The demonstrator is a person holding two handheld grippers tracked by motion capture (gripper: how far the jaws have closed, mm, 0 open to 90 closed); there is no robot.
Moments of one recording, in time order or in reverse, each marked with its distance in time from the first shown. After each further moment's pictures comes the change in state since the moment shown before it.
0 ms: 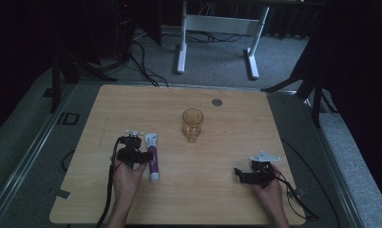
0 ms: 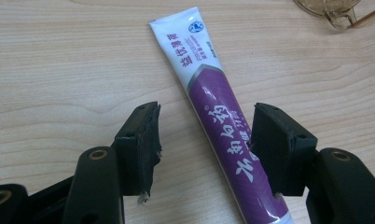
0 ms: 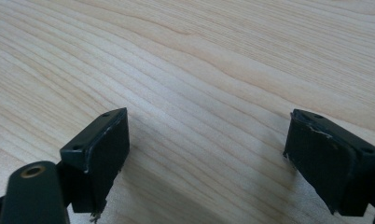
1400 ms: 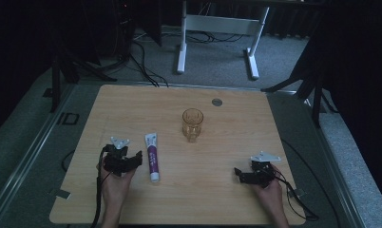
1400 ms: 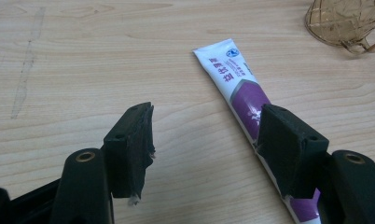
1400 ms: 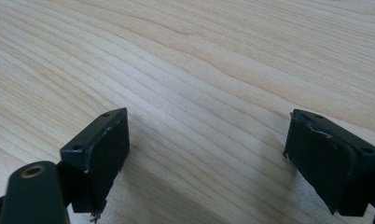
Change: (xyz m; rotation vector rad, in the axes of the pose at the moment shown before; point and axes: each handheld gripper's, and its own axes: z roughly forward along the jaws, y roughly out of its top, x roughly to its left) left arm 0.024 -0.033 -0.017 -0.218 0.055 0.012; right arm 0.000 0.000 0.000 0.000 0.000 0.000
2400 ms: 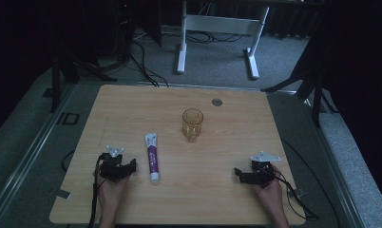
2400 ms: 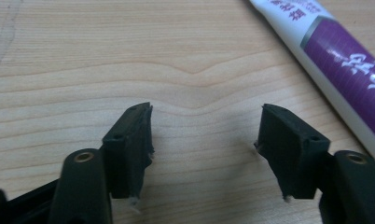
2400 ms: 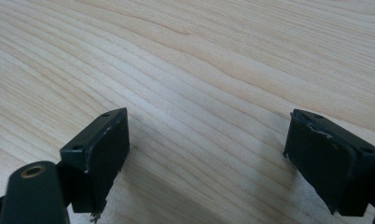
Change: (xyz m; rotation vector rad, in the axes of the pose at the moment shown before) left arm 0.030 -0.039 0.035 0.030 0.016 -0.017; right arm 0.000 0.000 0.000 -0.001 0.000 0.000
